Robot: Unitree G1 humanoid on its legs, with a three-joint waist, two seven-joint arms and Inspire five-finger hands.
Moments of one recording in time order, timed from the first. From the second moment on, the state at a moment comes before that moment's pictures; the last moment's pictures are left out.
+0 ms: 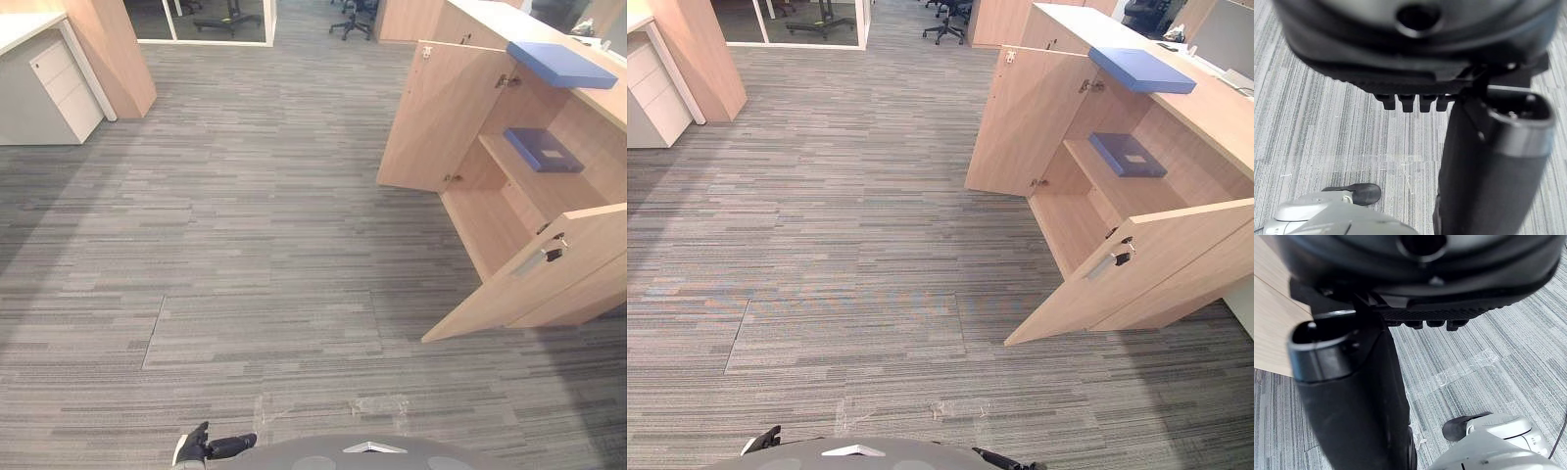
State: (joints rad) left arm 0.18 0.16 0.01 1.12 -0.06 -0.09 0.13; right arm 0.13 -0.05 -0.36 1.20 -0.03 -0.01 -0.22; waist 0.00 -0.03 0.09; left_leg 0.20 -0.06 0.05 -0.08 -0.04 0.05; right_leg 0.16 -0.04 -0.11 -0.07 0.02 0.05
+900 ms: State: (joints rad) left arm 0.19 0.07 0.29 0.97 -0.13 -0.11 0.18; right arm 0.12 -0.03 -0.38 1.16 -0.02 -0.01 -0.24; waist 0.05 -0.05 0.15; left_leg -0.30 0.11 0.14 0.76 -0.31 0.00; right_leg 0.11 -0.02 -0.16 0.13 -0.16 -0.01
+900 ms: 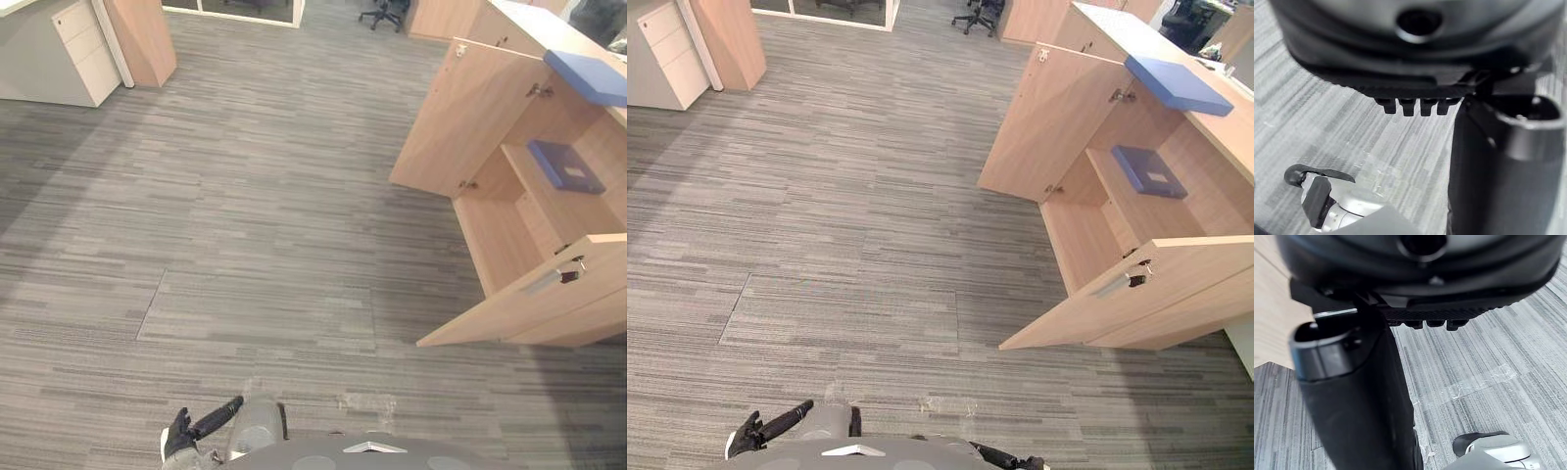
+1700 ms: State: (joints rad) left arm 0.19 0.12 0.06 1.00 -0.07 -0.11 0.17; right arm 0.05 -0.04 -0.40 1.09 0.02 -0.05 -0.25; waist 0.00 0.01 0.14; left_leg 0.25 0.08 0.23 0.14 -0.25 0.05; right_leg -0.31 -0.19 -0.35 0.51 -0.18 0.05
